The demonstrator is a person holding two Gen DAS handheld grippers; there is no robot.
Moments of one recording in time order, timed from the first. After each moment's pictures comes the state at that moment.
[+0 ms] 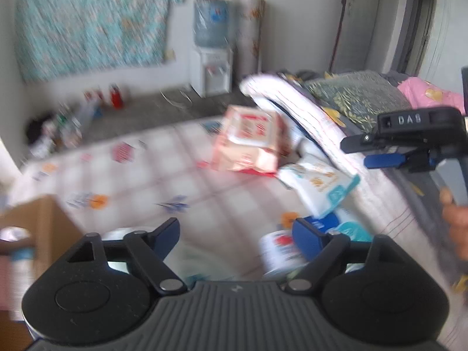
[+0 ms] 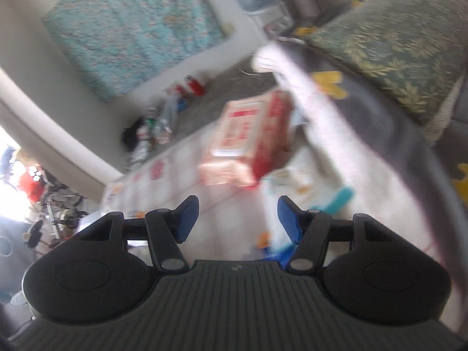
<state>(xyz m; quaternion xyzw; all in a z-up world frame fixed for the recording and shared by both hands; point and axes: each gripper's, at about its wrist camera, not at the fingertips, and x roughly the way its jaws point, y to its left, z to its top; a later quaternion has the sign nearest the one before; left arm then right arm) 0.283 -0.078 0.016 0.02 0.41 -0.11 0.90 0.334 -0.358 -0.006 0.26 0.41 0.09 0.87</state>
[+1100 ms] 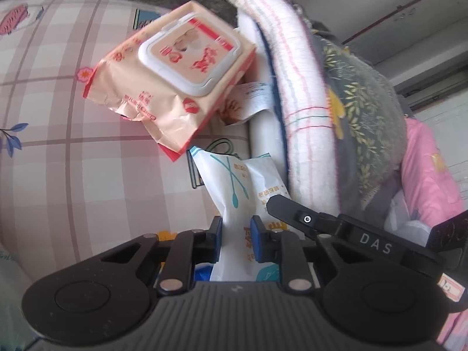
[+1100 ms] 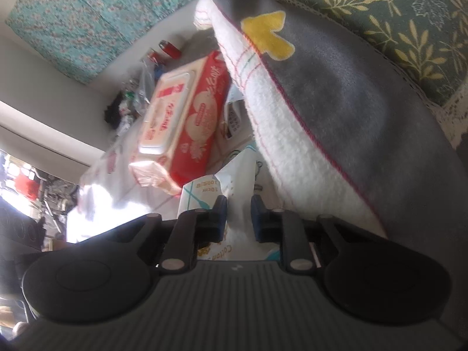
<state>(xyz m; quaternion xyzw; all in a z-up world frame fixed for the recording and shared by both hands) 0.422 -0.147 -0.071 -0.23 0.57 -0.14 0.78 0.423 -0.386 -0.106 0.30 0.49 0.09 0.81</state>
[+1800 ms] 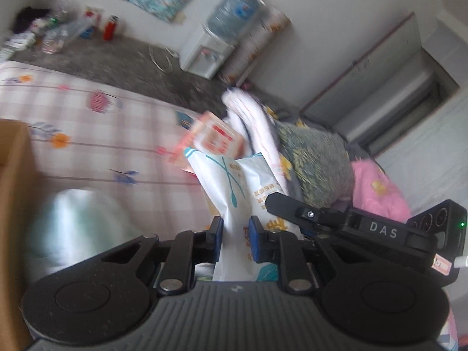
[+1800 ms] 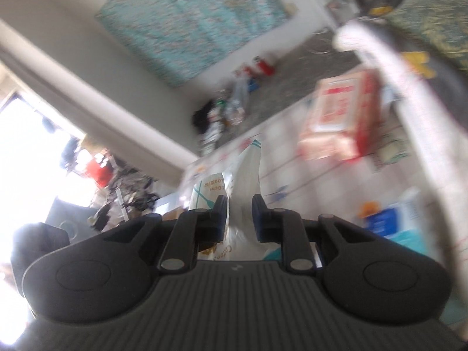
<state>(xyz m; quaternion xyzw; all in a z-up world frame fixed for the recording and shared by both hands) 0.262 0.007 0.075 -0.24 0.43 -0.15 0.86 0.313 -0.272 0.046 0.32 0.40 0.24 0.83</state>
